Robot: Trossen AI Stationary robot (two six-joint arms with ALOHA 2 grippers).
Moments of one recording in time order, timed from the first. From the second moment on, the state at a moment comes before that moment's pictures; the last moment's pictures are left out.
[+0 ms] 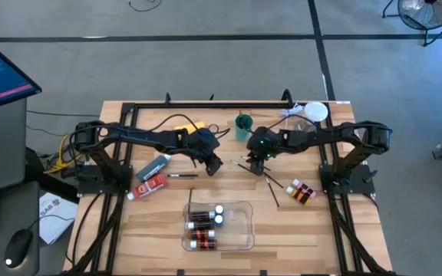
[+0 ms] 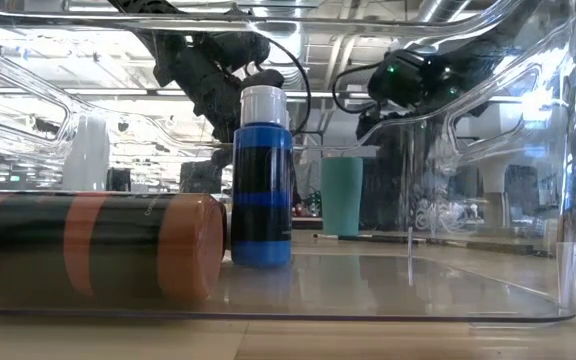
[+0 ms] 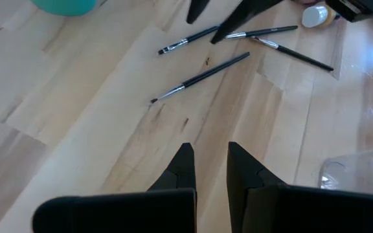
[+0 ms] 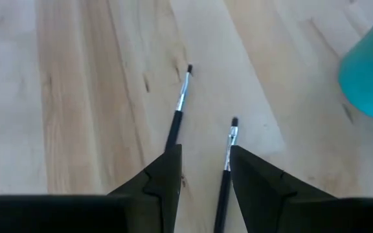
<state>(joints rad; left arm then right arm) 0.17 1.68 0.97 -0.10 0.11 -0.43 -0.27 1.59 0.73 -0.06 -0.13 0.10</state>
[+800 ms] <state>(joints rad) 0.05 1.68 0.97 0.02 0.05 -0.42 -0.31 1.75 0.81 -0.07 -0.17 0.08</state>
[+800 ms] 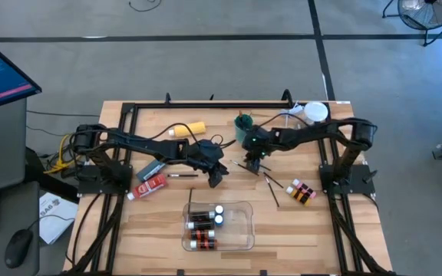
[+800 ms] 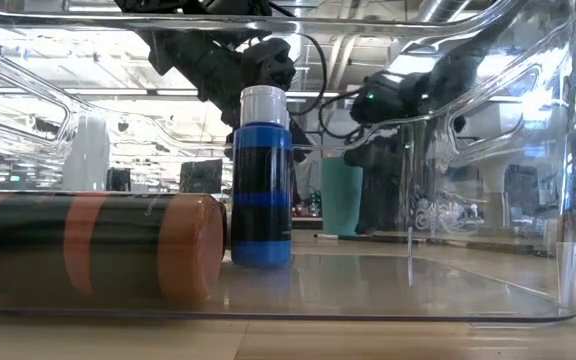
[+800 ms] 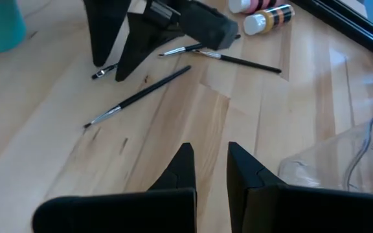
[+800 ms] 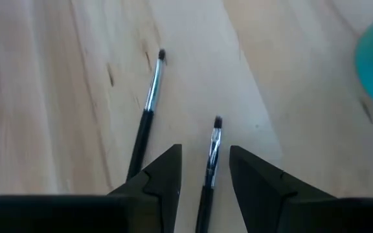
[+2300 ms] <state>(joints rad) 0.05 1.68 0.97 0.02 0.04 -0.42 -0.33 1.79 0.90 -0.18 -0.16 0.06</state>
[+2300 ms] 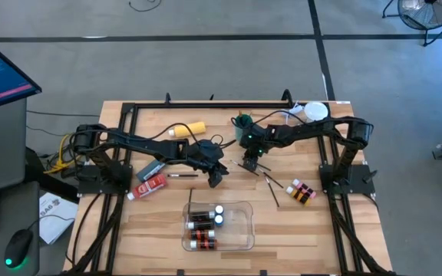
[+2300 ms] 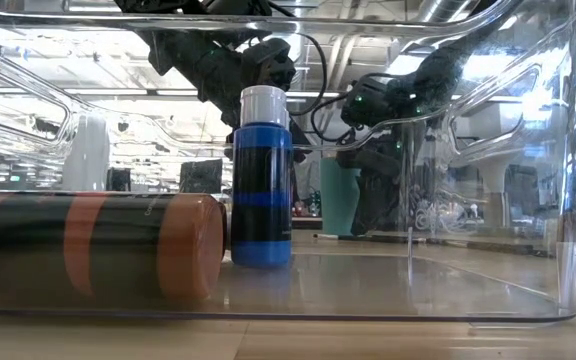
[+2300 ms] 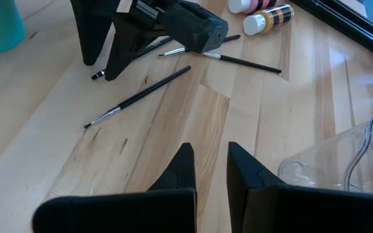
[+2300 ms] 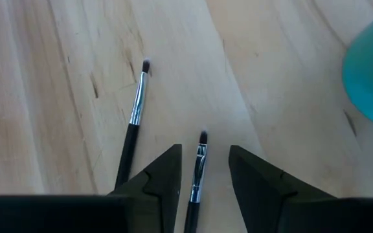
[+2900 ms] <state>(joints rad) 0.05 1.68 0.97 0.02 0.03 -0.42 -0.33 1.71 0.90 -0.19 -0.16 0.06</state>
